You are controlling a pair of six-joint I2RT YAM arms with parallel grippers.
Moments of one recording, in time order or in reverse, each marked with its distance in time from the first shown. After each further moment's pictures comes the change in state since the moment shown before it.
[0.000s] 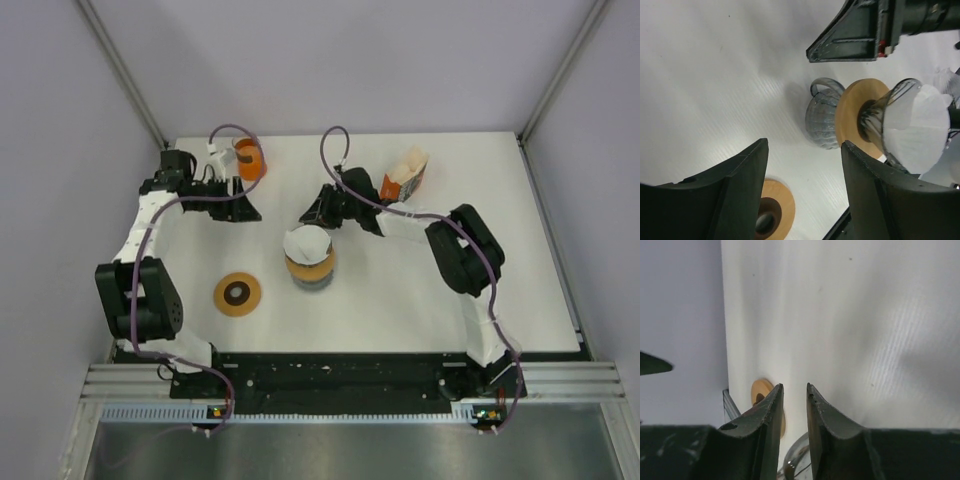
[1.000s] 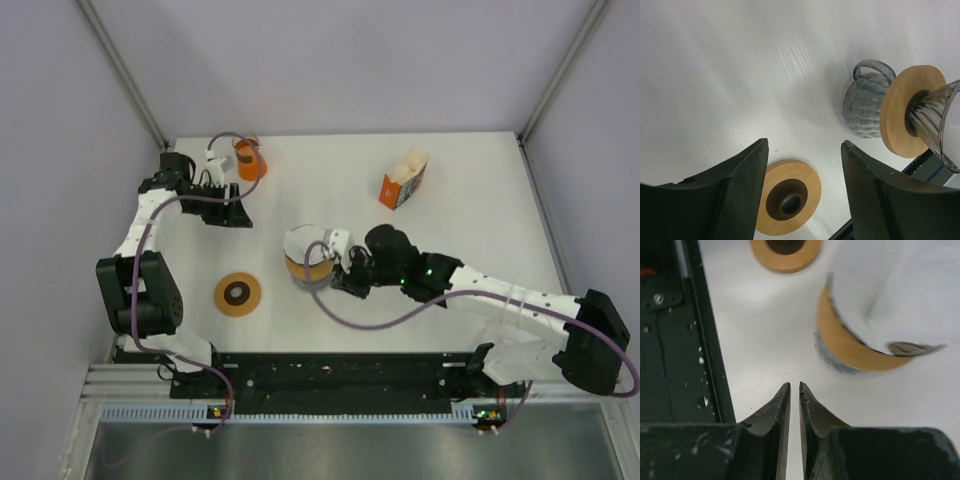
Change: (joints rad) left arm 0.018 0.084 0.008 -0.064 -0.146 0.131; right arm 0.281 -0.843 -0.449 -0.406 0.131 -1.072
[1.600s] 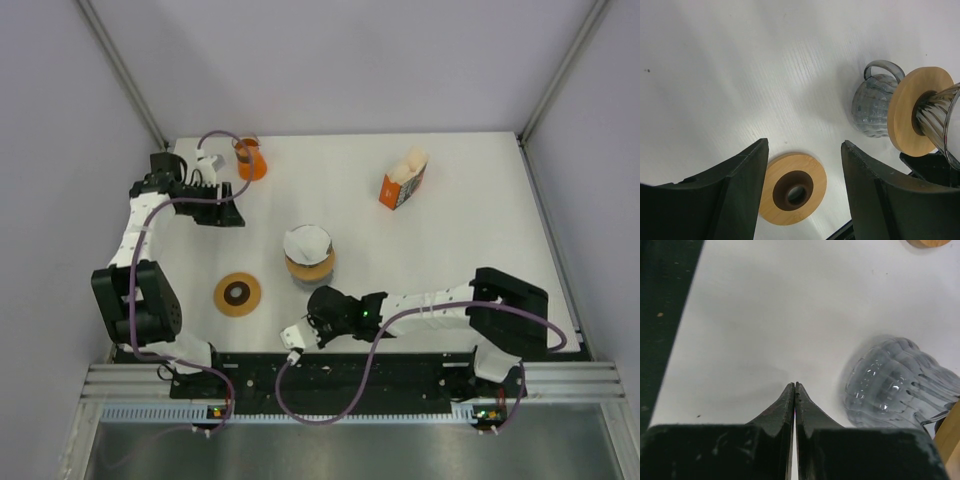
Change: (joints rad) left arm 0.036 -0.058 -0.006 -0.007 -0.049 -0.015; right arm 0.375 0.377 -0.048 0.091 0.299 -0.754
